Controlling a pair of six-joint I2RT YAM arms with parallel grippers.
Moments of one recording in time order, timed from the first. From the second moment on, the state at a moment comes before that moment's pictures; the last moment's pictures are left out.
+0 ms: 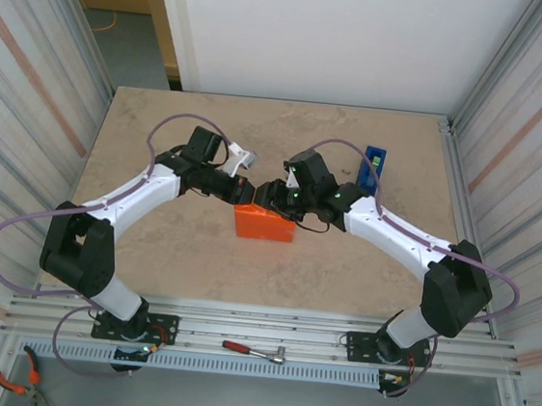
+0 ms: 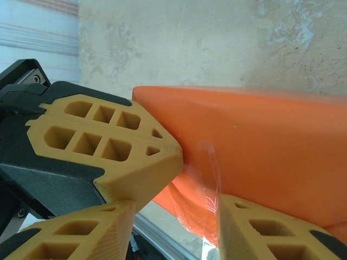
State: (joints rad) left arm -0.43 1.54 1.13 -0.53 0.74 -0.09; right arm 0.76 1.54 1.17 -0.39 -0.32 0.95
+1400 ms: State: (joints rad) left arm -0.43 1.54 1.13 -0.53 0.72 -0.07; right arm 0.81 1.55 1.22 -0.45 -0.24 0.80
